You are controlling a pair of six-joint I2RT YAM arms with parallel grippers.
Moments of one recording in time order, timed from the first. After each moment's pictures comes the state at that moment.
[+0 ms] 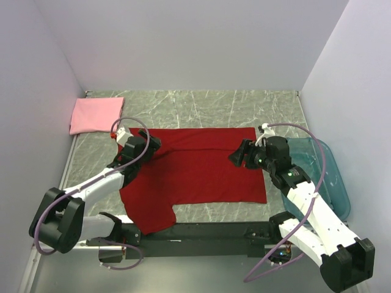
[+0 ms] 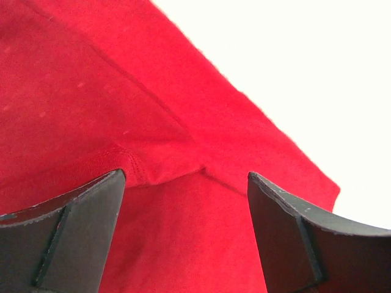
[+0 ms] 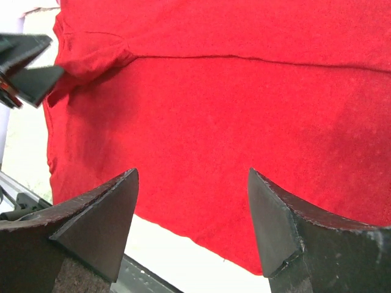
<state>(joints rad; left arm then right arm) -0.42 1.23 0.52 0.20 -0.34 -1.04 0.33 0.85 0.65 -0.33 -0.23 0.49</state>
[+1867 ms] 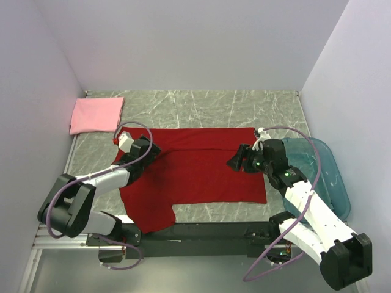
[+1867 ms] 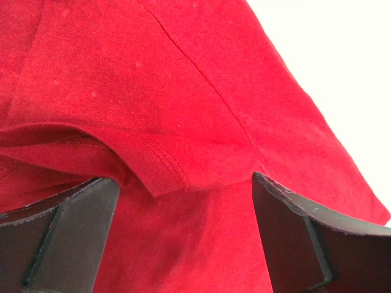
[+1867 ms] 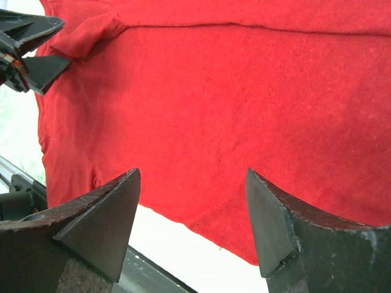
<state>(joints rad) -0.43 1.36 0.53 0.16 -0.40 -1.11 0.33 0.87 0.60 -0.32 -0.28 0.48</state>
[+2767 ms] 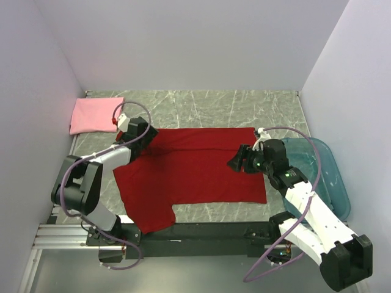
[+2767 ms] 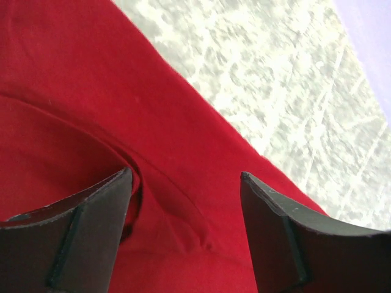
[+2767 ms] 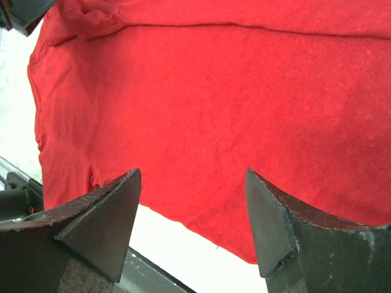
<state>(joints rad) -0.31 1.55 0.79 0.14 -0.32 -1.02 0.33 0.87 0.60 -0.33 -0.28 0.47</state>
